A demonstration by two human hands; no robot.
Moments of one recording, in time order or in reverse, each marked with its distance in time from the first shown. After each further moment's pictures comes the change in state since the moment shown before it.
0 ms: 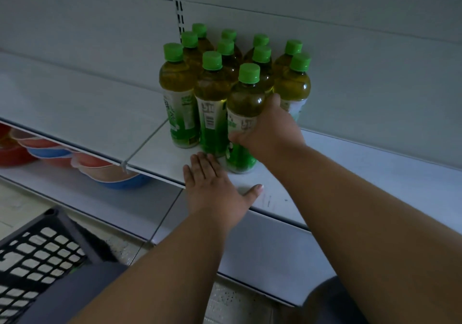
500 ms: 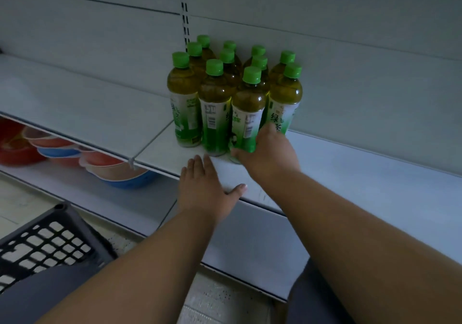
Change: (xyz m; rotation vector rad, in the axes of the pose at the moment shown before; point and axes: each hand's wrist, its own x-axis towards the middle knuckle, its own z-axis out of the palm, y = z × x) left_hand -0.019 -0.022 -0.013 -0.115 0.072 0.044; right_hand -0.043 0.014 0.007 -0.108 -0.035 0.030
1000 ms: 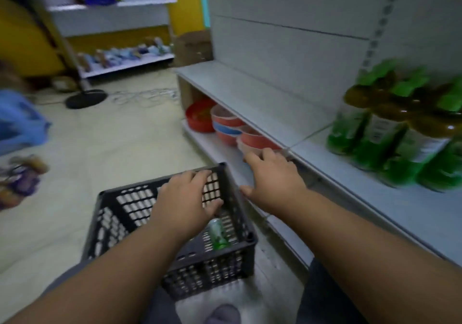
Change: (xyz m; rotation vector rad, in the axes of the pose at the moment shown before) left_hand -0.221 -0.210 -0.135 0.158 0.200 -0.400; right_hand -0.145 -0.172 0.085 -0.294 -0.372 -0.883
